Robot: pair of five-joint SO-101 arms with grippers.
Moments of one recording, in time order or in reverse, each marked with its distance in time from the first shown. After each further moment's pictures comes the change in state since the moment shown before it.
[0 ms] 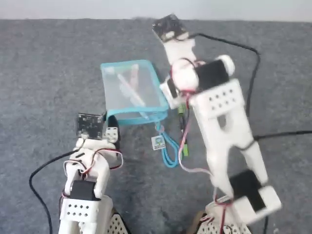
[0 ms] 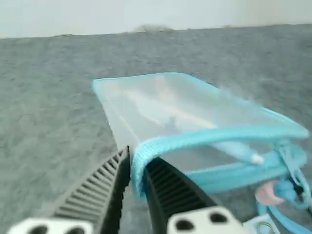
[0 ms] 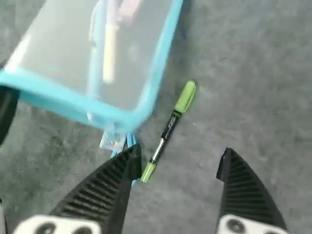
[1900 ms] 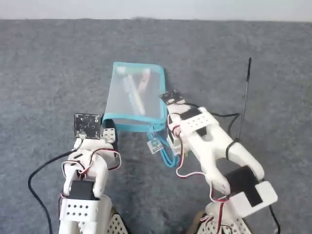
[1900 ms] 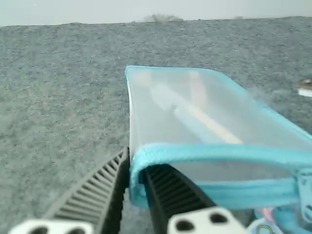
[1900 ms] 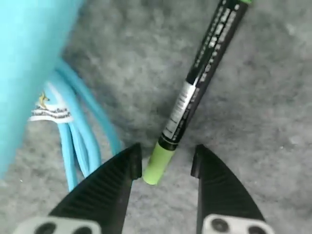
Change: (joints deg) left arm -1.5 0.0 -0.1 2.5 -0.4; right arm -0.1 6.9 57.8 -39.5 -5.6
